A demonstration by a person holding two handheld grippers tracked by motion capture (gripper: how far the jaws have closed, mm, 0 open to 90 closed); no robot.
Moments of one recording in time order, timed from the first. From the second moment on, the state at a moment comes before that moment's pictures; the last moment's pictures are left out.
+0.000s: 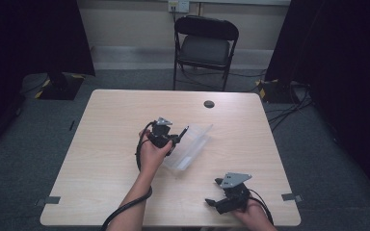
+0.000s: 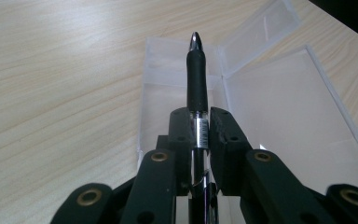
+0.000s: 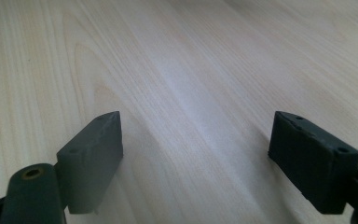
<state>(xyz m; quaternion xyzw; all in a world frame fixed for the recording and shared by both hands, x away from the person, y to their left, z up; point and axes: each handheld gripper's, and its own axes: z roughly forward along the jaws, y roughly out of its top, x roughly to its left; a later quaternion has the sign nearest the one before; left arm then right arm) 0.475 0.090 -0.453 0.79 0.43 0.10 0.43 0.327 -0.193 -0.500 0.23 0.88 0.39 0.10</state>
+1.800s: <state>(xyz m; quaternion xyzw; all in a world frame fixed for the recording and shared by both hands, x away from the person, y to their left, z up) 0.466 0.100 -0.471 0.79 0.42 0.13 0.43 0.327 -0.192 -0.500 0.23 0.88 0.39 0.10</state>
